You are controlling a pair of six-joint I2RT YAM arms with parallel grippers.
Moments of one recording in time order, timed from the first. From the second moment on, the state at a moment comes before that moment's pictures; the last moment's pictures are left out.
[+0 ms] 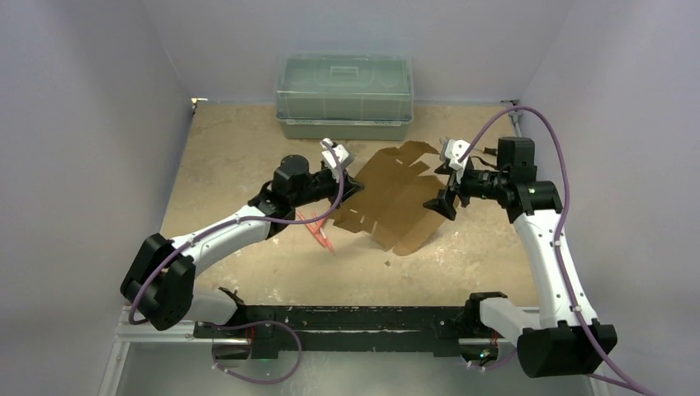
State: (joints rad) left arm -0.64 1.37 0.81 0.40 0.44 -0.09; right arm 0.04 1.06 1.12 -0.83 -0.88 -0.81
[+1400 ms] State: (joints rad) left arm -0.80 1.47 1.16 -0.21 0.36 0.06; right arm 0.23 1.35 1.54 -1.05 -0.95 -1.11
